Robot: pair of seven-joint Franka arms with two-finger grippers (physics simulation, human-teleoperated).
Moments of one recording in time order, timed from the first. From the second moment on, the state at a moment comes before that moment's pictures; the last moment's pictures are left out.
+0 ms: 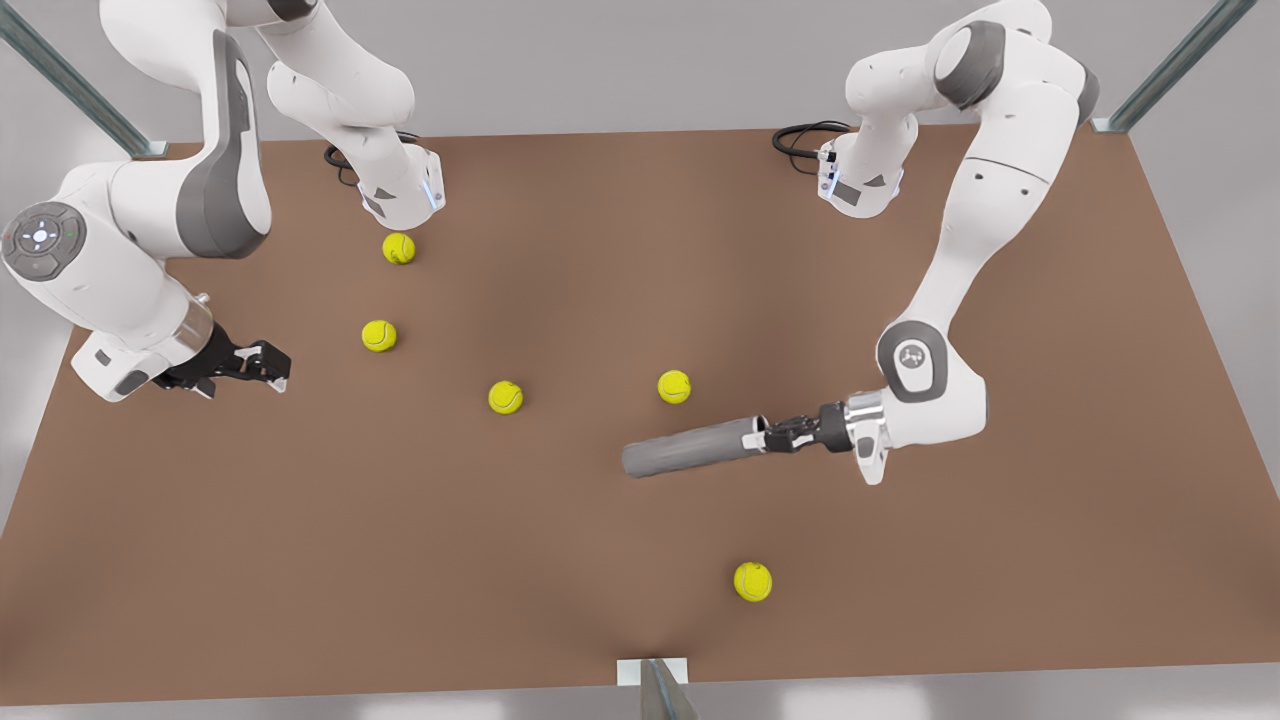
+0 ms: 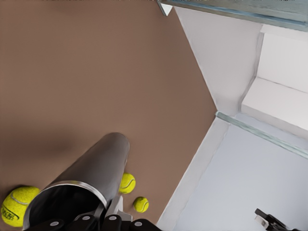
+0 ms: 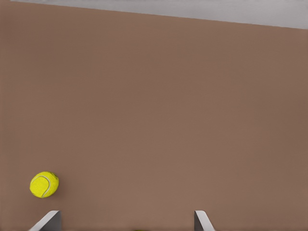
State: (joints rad) left arm 0.18 0.58 -0.52 -1.71 -1.05 2.20 -0.07; right arm -0.12 0.10 0.16 -1.58 -0.05 1.73 -0.04
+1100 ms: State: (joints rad) left arm 0.26 0.41 -0.52 -1.70 -0.51 2.11 -0.30; right arm -0.13 0.11 0.16 -1.58 -0.05 1.75 -0.05
